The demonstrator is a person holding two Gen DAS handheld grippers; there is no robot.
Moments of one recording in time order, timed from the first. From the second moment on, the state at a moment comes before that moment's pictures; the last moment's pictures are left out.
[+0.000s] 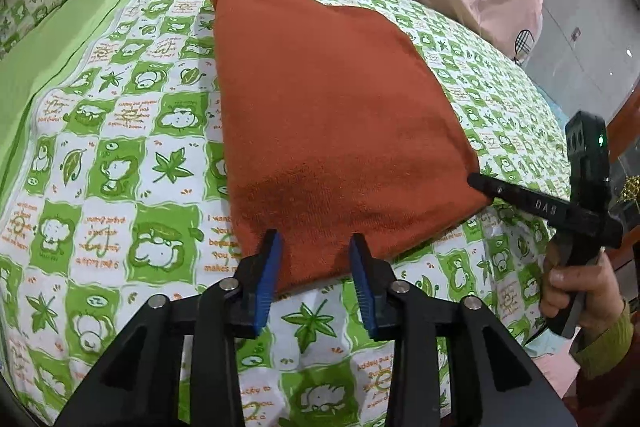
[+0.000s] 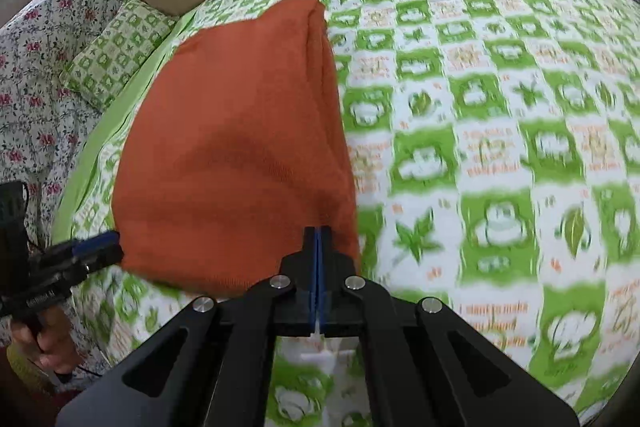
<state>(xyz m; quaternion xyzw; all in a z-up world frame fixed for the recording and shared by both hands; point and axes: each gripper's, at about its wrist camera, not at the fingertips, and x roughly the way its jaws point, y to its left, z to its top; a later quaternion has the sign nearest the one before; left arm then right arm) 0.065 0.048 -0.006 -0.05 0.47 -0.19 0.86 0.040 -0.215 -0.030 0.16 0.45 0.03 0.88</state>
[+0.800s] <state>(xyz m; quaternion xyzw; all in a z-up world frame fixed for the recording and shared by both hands) 0.145 0.090 0.021 -0.12 0.47 -0.18 0.85 0.047 -0.199 0.022 0.14 0.42 0.03 0.90</state>
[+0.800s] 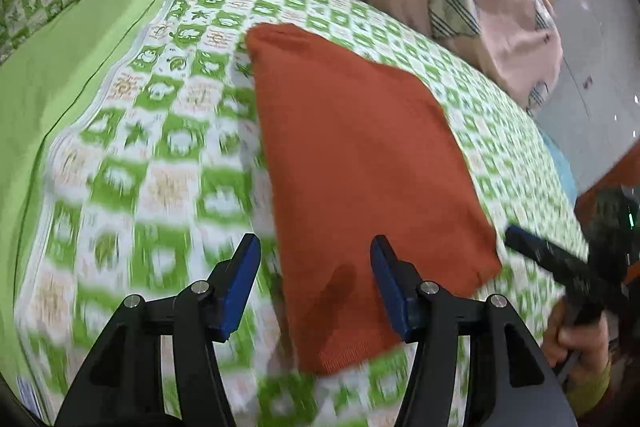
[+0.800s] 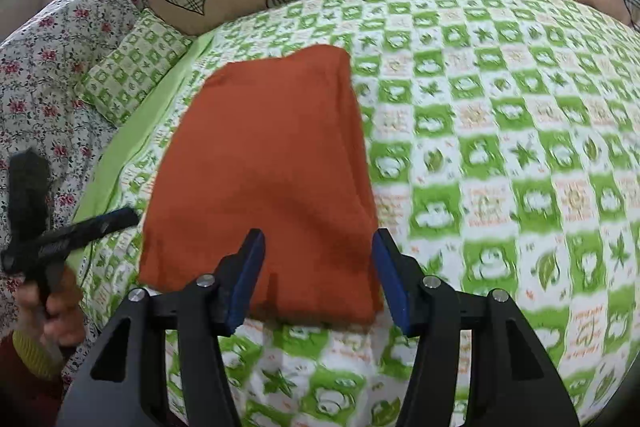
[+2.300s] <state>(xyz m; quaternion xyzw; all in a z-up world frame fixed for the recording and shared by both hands) 0.142 0.069 0.035 -0.06 0.45 -0.12 0.88 0.091 -0.198 0.018 0.17 0.43 0.05 0.89</state>
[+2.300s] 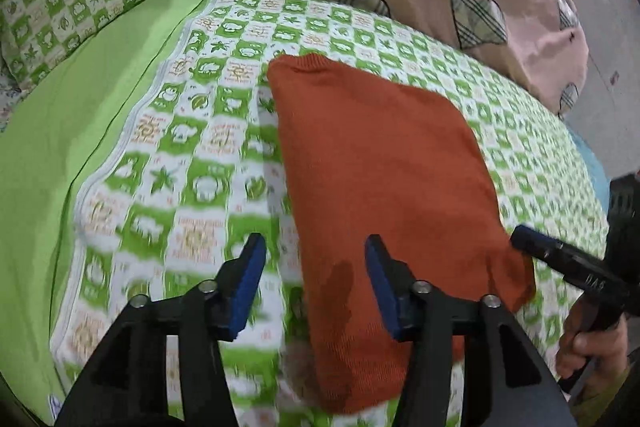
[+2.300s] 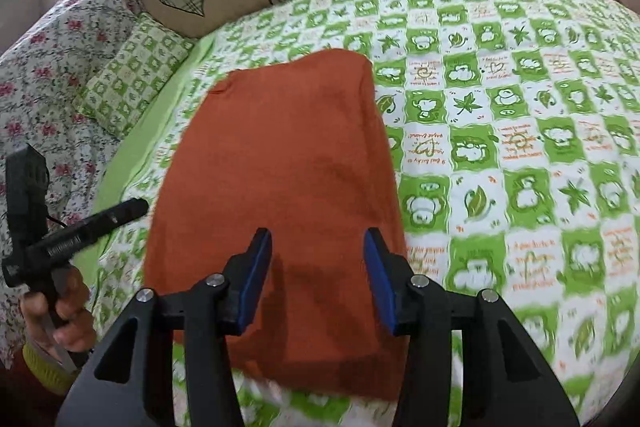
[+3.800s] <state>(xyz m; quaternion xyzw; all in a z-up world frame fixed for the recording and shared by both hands) 0.043 0.043 0.019 0.07 0.47 -0.05 0.88 0.004 -0.128 0.017 0.04 0.43 0.06 0.90</state>
